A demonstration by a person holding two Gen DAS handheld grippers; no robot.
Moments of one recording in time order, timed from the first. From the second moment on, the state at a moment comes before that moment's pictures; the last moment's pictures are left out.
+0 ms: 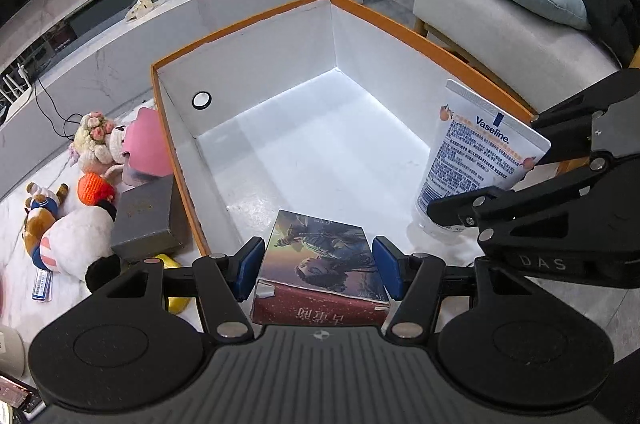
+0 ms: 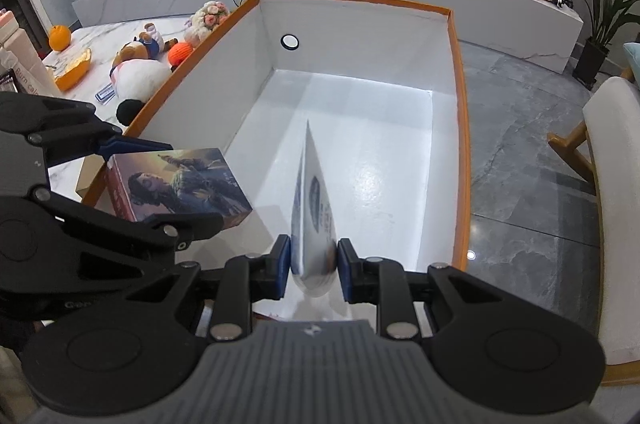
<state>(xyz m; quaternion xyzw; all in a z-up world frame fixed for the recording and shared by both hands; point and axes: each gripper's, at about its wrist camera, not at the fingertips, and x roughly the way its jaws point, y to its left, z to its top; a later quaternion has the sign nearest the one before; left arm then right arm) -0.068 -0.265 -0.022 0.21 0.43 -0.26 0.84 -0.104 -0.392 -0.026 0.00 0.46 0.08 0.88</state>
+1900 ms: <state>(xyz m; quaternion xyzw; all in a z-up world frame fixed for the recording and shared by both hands) -0.046 -0.078 -0.009 0.17 0.36 -0.25 0.88 -0.045 -0.243 0.035 -0.02 0.37 0.12 0.92</state>
